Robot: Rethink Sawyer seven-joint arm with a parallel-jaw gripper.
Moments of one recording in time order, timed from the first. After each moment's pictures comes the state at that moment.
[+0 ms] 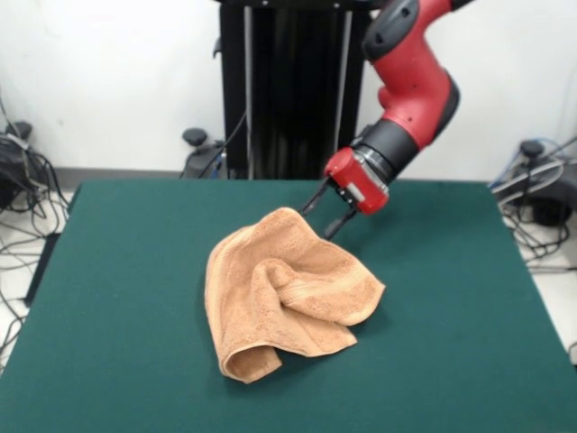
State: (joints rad) arm 0.92 0.41 -0.68 1.80 0.93 -0.43 1.82
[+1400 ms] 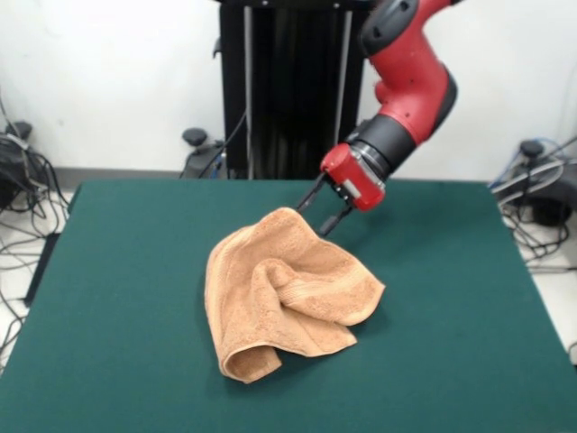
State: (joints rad) arm 0.89 0.39 -0.70 1.81 0.87 -0.44 1.82
